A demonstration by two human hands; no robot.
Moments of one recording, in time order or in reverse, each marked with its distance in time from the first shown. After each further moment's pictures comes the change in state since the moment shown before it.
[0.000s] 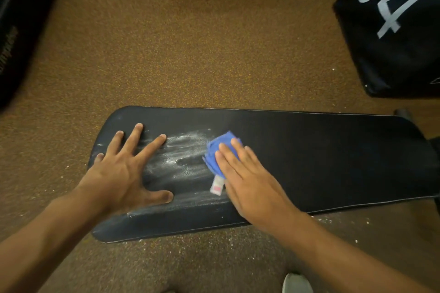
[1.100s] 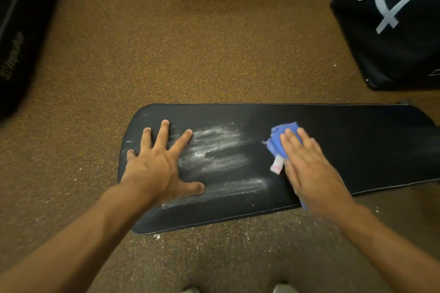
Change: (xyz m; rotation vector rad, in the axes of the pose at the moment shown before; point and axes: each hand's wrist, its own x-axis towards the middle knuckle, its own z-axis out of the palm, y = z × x) left_hand 0.004 0.000 0.003 -0.032 -0.014 -0.009; right_hand -0.030 0.030 -0.005 0.010 0.022 0.346
